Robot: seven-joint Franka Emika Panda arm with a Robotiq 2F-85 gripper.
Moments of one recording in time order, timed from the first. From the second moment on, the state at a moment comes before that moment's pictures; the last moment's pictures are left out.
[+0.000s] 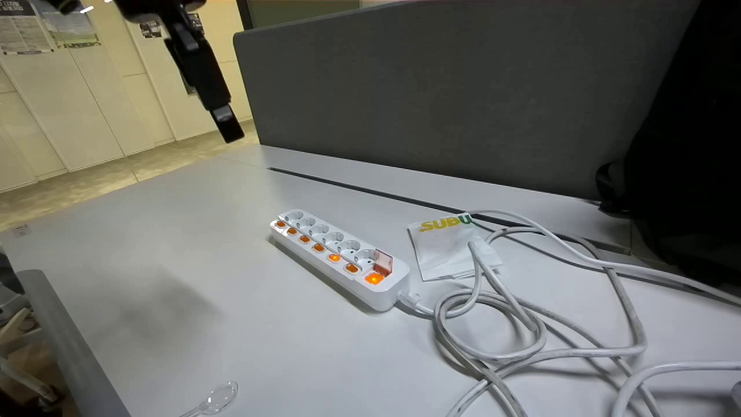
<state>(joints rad) -0.07 -0.20 0.21 -2.53 -0.12 2.46 0.63</state>
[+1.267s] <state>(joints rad) -0.06 -0.04 0.08 -2.53 -0.14 2.55 0.68</state>
